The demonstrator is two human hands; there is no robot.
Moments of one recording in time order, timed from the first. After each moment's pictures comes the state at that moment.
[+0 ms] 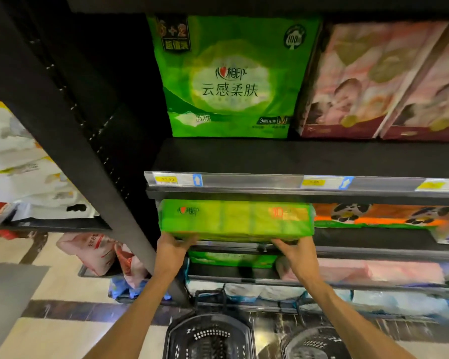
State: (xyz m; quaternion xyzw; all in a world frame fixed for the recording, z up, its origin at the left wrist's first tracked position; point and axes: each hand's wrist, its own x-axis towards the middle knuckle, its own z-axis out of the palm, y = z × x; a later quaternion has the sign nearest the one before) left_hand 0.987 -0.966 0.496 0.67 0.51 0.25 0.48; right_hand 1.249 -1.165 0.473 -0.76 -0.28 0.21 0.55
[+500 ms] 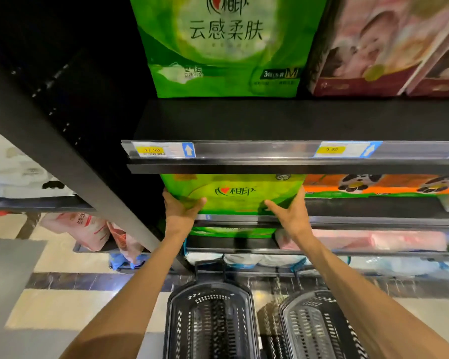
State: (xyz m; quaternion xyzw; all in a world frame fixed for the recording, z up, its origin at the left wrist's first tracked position) left_hand 1.042 -0.925 0.438 0.61 0.55 0.27 0.51; right_hand 1.259 -1.115 0.461 -0.80 -0.22 0.23 0.51
